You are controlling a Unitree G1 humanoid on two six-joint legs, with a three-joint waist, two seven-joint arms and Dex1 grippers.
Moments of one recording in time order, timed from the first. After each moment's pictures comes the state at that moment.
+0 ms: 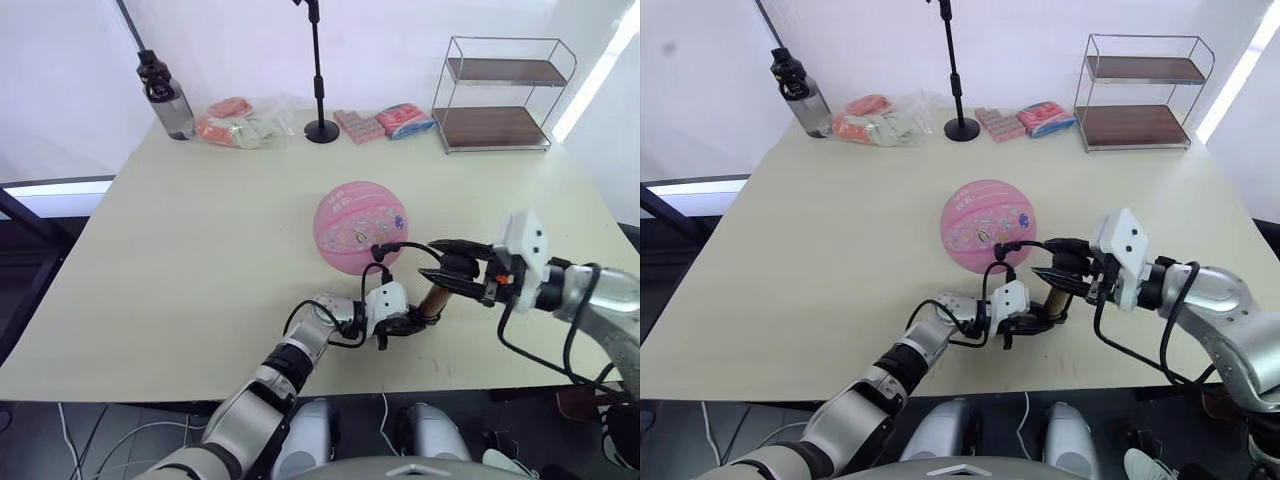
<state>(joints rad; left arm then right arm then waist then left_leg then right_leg) -0.50 0.09 -0.44 0.75 0.08 -0.24 -0.98 -0.13 -0.76 0.00 -0.57 0.63 0.56 0.76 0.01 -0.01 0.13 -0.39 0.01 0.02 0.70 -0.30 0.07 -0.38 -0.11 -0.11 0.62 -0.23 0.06</state>
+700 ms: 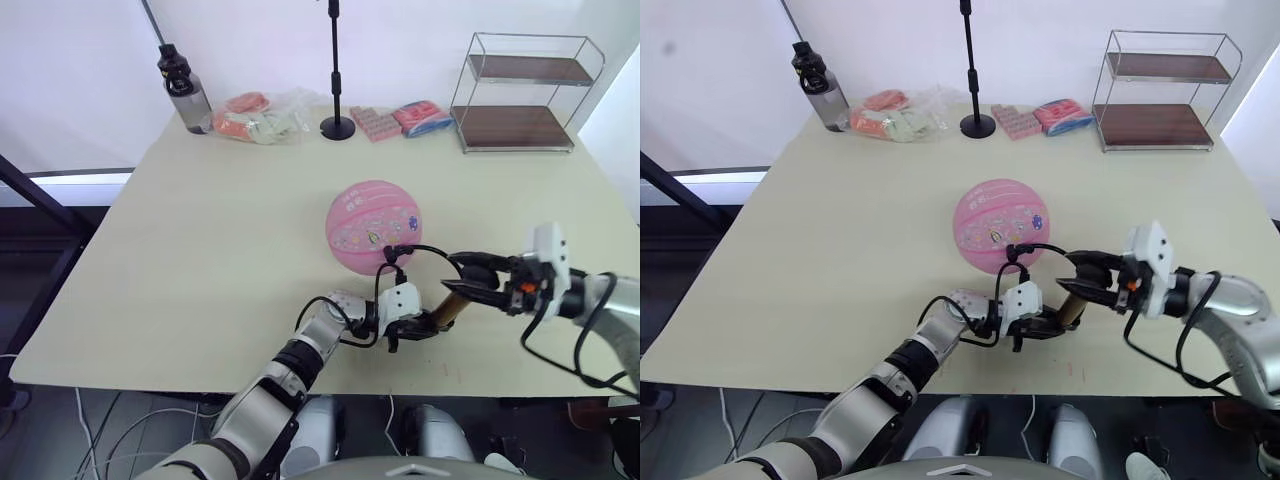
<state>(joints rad) -0.56 0.02 -0.47 0.77 0.09 -0.18 -1.01 -0.12 -0.82 -0.18 -0.41 0.76 0.51 0.99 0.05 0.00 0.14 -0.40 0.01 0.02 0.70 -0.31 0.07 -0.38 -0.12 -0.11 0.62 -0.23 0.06</state>
